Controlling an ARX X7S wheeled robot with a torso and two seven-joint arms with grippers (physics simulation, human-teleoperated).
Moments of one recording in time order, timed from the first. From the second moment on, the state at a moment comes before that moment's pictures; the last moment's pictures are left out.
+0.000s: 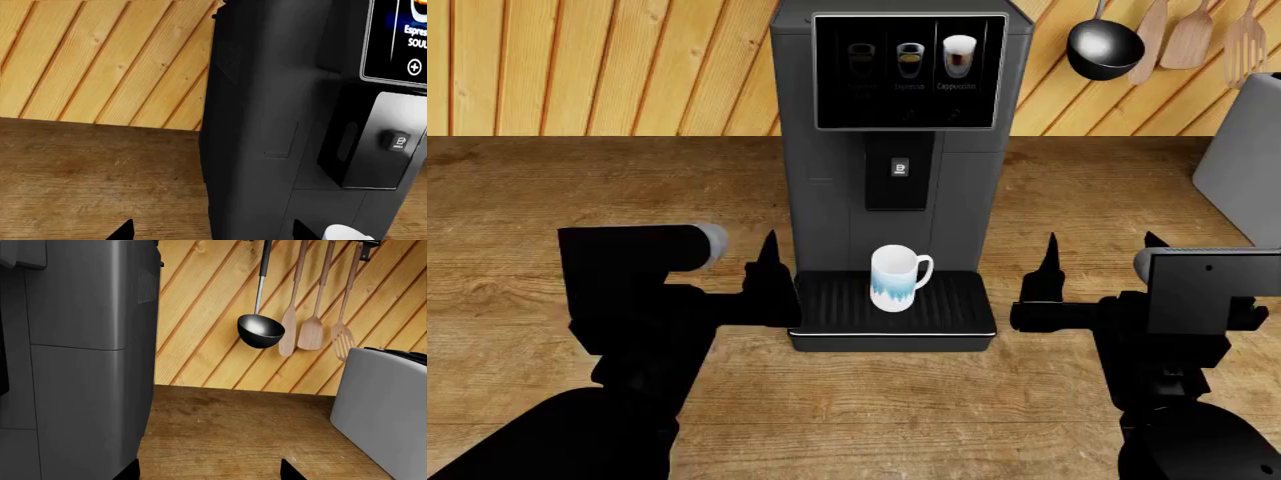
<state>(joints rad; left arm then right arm) -0.49 -0.14 -0.08 0.82 -0.83 -1.27 -0.53 0.32 0.38 0.03 -0.69 0.37 0.92 0.30</state>
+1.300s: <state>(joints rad) -0.85 -0.02 0.58 0.48 -1.01 -0.95 -1.02 0.18 0.39 0.09 -0.68 0.36 0.83 0.33</state>
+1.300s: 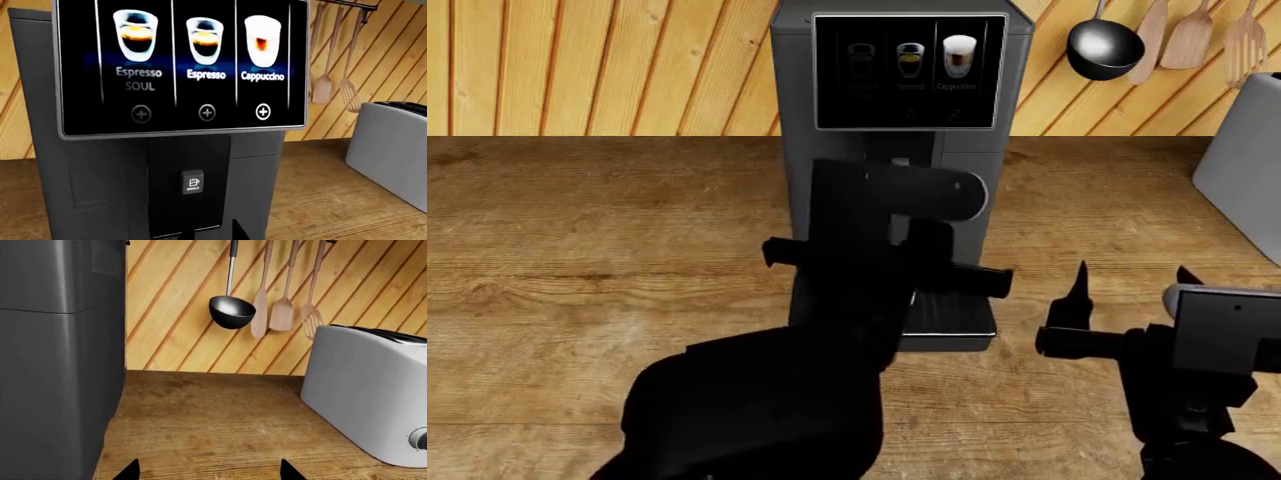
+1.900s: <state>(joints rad) -0.92 -0.05 0.72 0.40 -0.93 -0.80 -1.05 0.17 0.39 0.09 -0.66 0.37 0.79 0.33</state>
